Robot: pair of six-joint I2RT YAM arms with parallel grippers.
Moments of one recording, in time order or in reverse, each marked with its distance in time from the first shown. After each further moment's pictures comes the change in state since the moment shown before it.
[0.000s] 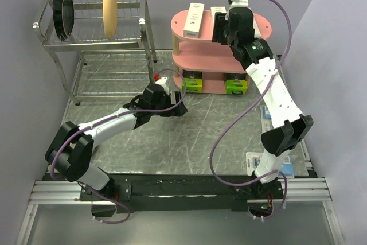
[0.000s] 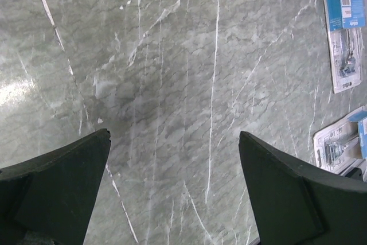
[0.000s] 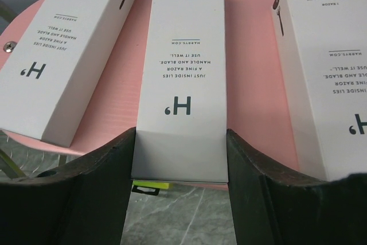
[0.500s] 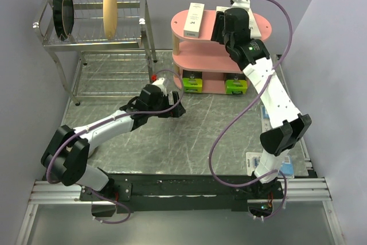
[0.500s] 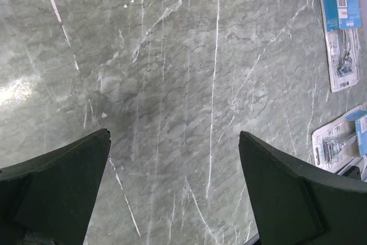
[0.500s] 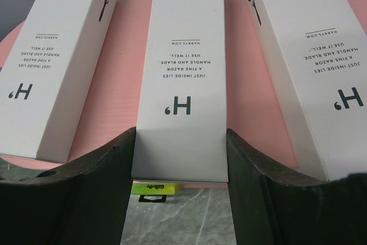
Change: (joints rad) left arm 0.008 -0.043 -0.034 0.003 0.001 0.000; right arm 0.031 0.007 0.006 -0.005 0.141 0.092
